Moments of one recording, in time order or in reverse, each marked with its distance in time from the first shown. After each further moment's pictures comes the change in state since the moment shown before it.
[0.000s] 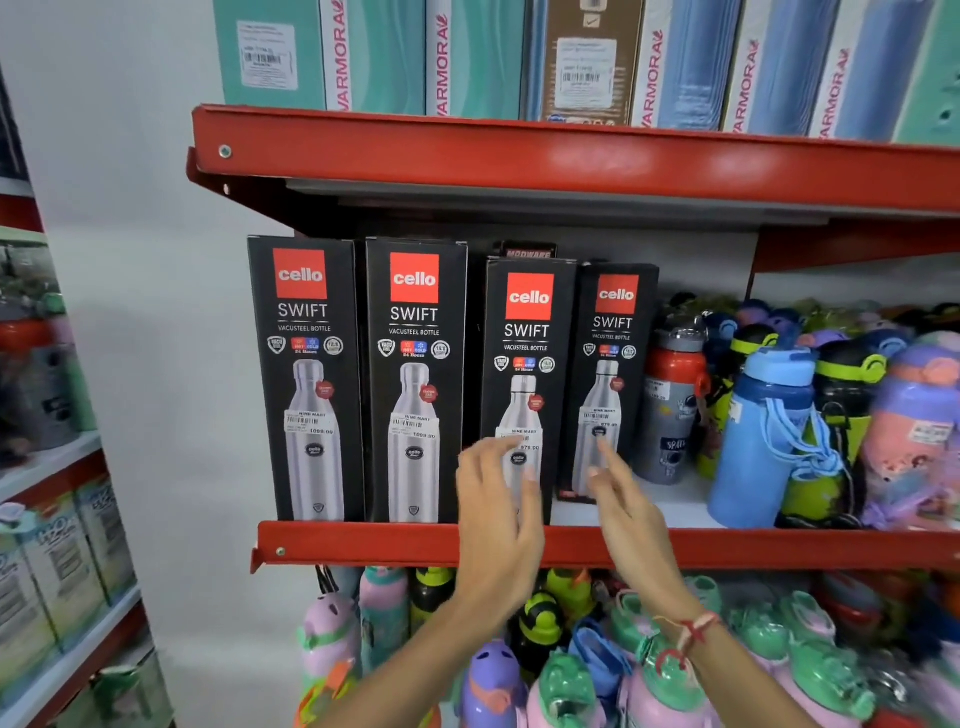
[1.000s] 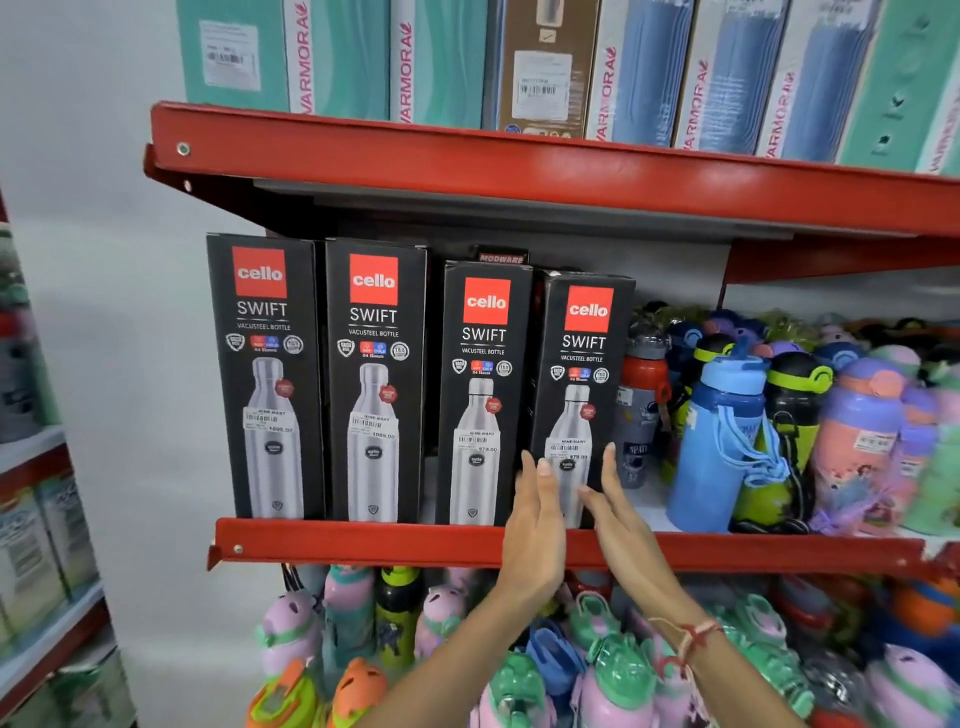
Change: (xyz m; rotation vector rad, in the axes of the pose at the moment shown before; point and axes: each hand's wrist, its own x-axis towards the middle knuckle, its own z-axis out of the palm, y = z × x) left_hand -0.004 0.028 0.070 -0.329 -0.278 -0.422; right_hand 0.002 0.025 -0.041 -0.042 -0.110 0.036
